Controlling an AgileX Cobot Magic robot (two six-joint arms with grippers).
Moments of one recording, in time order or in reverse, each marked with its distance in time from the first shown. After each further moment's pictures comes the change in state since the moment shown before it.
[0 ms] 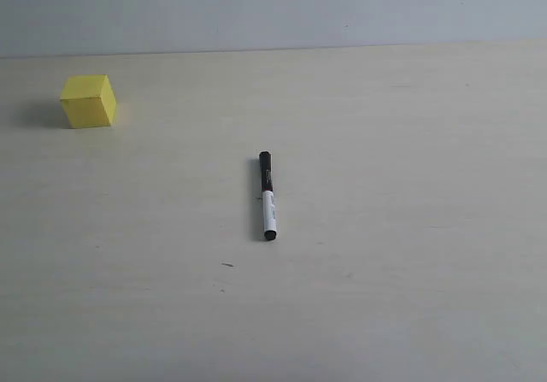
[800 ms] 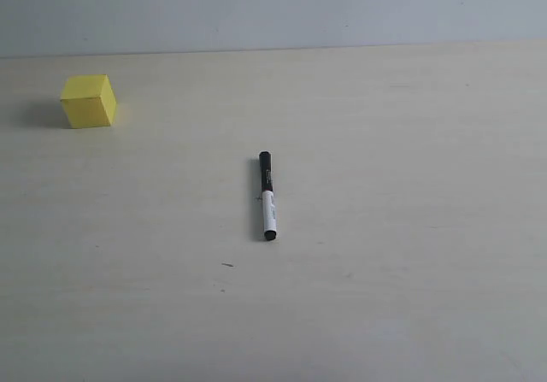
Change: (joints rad) left arm 0.000 0.000 0.000 0.000 0.000 0.000; right arm 0.000 0.000 0.000 0.000 0.000 0.000
